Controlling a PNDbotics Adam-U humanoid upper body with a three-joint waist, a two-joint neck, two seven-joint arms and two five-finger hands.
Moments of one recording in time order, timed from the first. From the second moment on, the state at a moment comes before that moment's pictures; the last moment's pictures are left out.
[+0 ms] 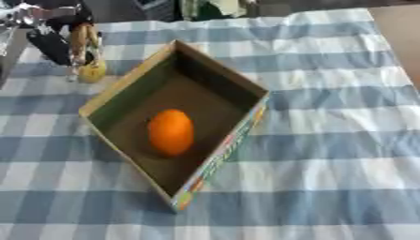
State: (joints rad) left arm -1.04 0.63 -0.15 -1.44 -1.09 -0.18 -0.84; right arm -0.59 -0.50 -0.10 -1.98 -0.10 0.14 -0.08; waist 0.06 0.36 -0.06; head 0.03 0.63
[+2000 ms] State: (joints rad) left arm -1.07 0.39 -0.35 -1.39 -0.92 -0.17 -0.83; right arm -0.60 -0.49 -0.10 -1.98 -0.09 0.15 -0.08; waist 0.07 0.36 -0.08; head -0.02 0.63
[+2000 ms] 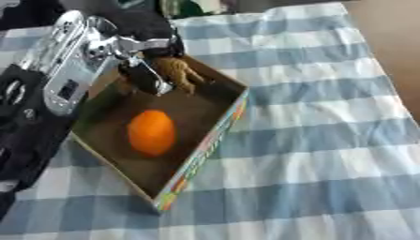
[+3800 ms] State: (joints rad) left arm -1.05 0.44 -0.14 -1.54 -0.83 0.07 -0.38; right arm -0.60 -0.49 -0.11 -1.98 -0.09 0.15 -0.09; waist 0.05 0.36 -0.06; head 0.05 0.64
